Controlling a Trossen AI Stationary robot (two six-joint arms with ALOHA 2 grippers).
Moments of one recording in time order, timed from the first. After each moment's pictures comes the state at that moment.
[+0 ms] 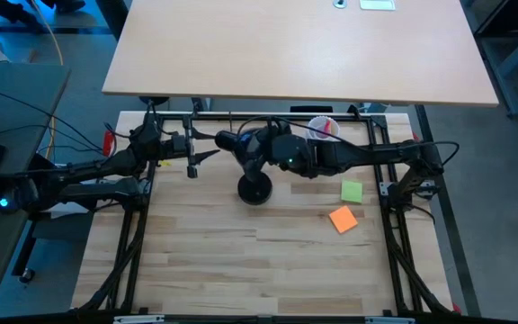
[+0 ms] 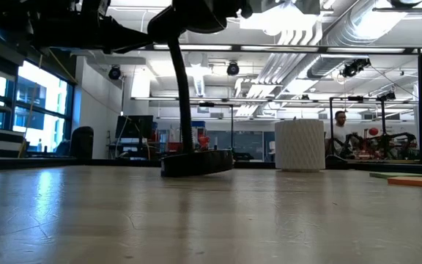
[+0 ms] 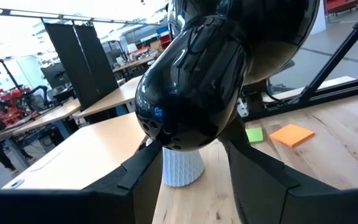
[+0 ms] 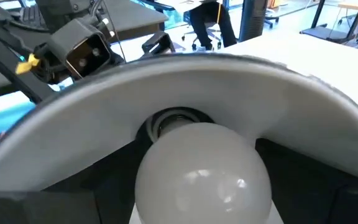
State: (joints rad) left arm 0.50 0.84 0.41 0.47 0.37 0.35; right arm 0.02 1.72 1.61 -0.27 0.56 0.27
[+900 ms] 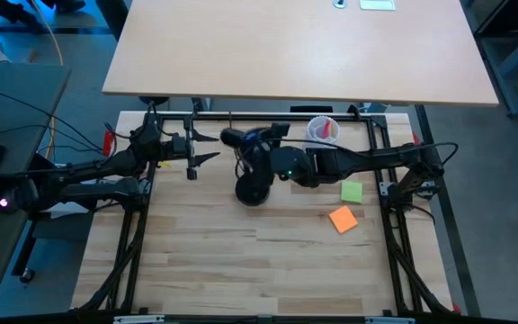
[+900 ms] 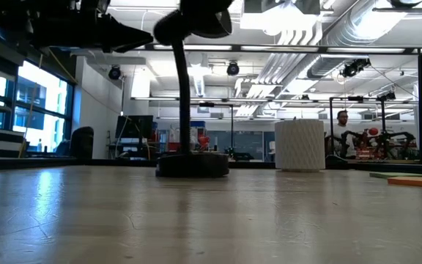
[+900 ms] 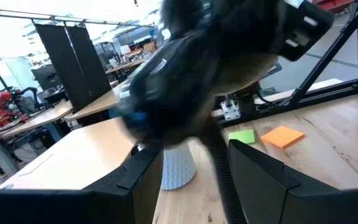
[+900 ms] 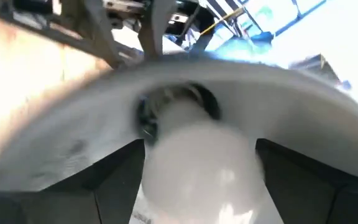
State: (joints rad) left arm 0.50 0.84 0.41 0.47 0.38 0.34; right arm 0.09 1.73 1.61 -0.33 0.75 -0.55
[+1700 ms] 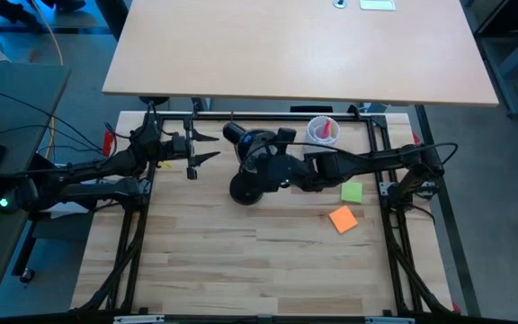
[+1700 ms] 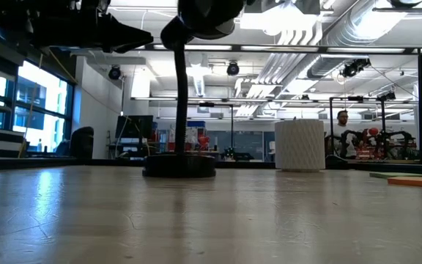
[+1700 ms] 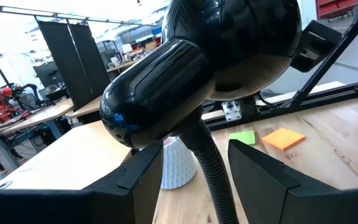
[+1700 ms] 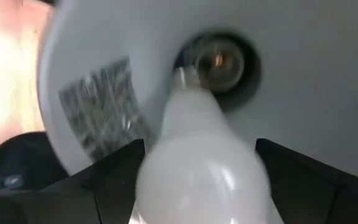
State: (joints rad) left arm 0.50 0.84 0.41 0.47 0.37 0.32; right arm 0.11 1.73 1.61 -0.54 0.78 -0.31
